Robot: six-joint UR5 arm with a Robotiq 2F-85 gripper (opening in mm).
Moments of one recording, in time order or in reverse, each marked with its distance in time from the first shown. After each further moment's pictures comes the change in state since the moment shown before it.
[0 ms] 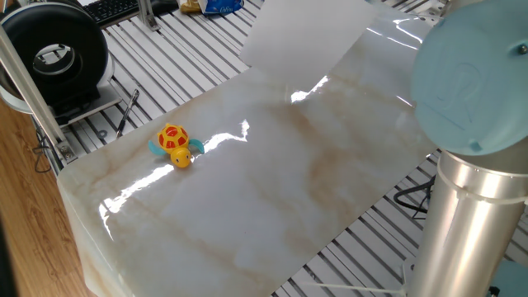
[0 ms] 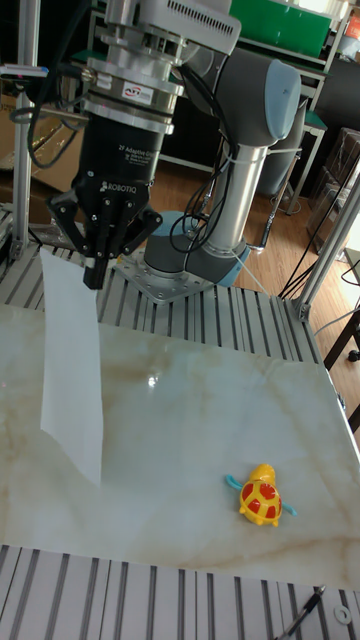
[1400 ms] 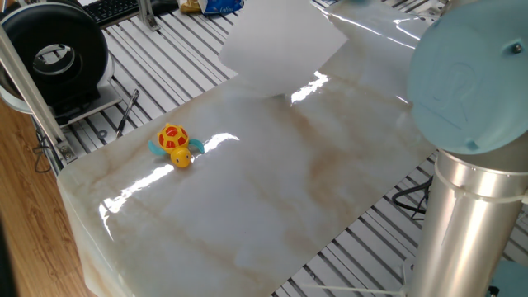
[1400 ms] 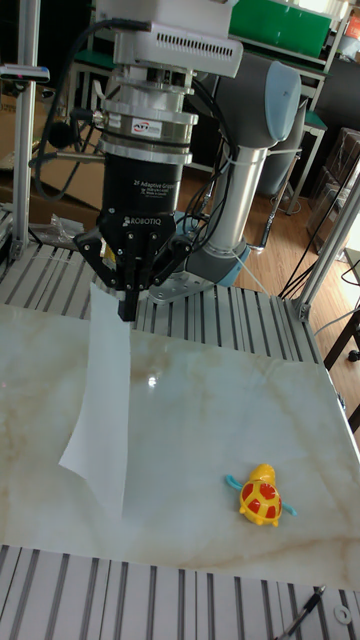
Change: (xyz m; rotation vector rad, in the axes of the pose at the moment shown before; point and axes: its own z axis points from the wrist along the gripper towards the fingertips) arm -0.033 0.032 0.022 -0.109 -0.062 0.177
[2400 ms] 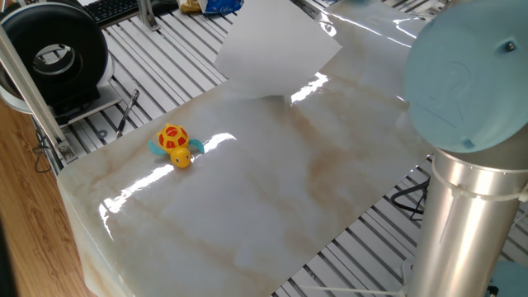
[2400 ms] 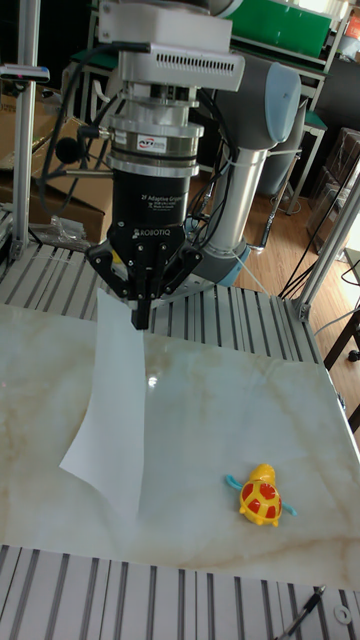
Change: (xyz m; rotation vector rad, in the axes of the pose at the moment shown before) arm -0.001 0.014 0.010 -0.042 0.014 0.020
